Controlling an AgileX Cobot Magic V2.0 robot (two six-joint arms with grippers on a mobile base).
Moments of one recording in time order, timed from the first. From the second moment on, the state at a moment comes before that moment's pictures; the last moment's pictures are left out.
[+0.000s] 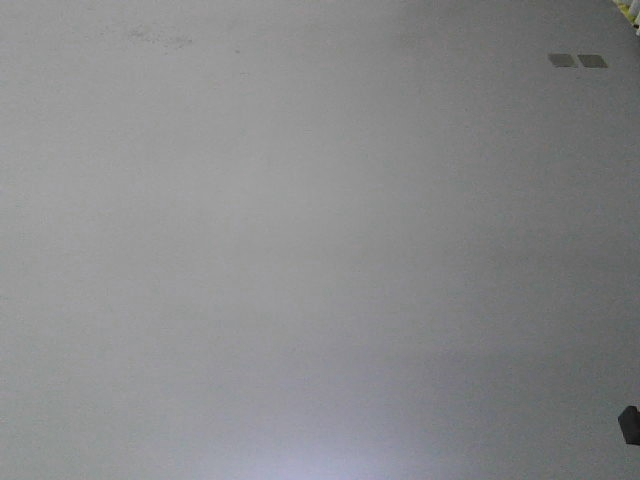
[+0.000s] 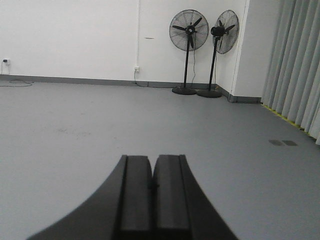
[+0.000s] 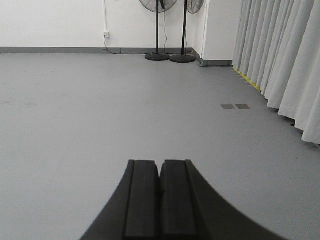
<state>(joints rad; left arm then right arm) -0.10 -0.01 0.03 -0.06 0.04 0.00 -0.11 -0.01 0.03 0.00 0.18 -0.02</state>
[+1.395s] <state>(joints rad) -0.10 -0.01 0.03 -0.06 0.04 0.00 -0.11 -0.01 0.03 0.00 0.18 -0.02</state>
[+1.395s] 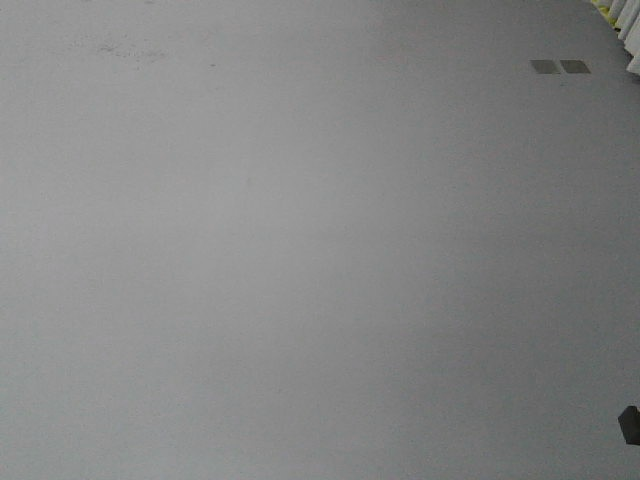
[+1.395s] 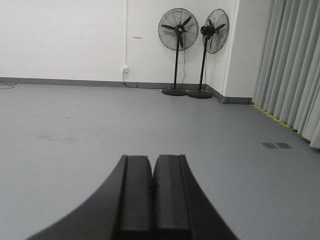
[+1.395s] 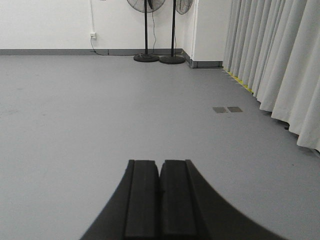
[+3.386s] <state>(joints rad) -0.10 -0.01 0.03 -0.06 0.04 0.00 -0.11 -0.01 0.03 0.00 0.18 -0.02</state>
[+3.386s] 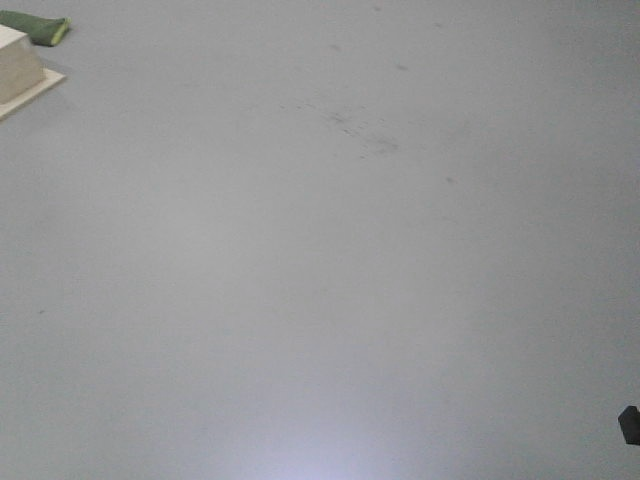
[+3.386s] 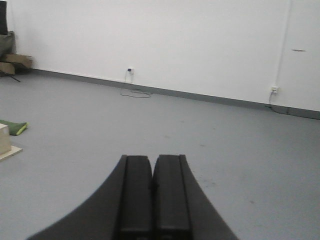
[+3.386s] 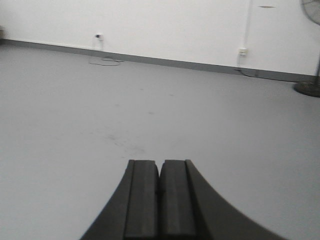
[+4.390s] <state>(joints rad) -0.10 -0.01 0.03 -0.06 0.04 0.00 -0.11 -0.01 0.03 0.00 0.18 -0.02</state>
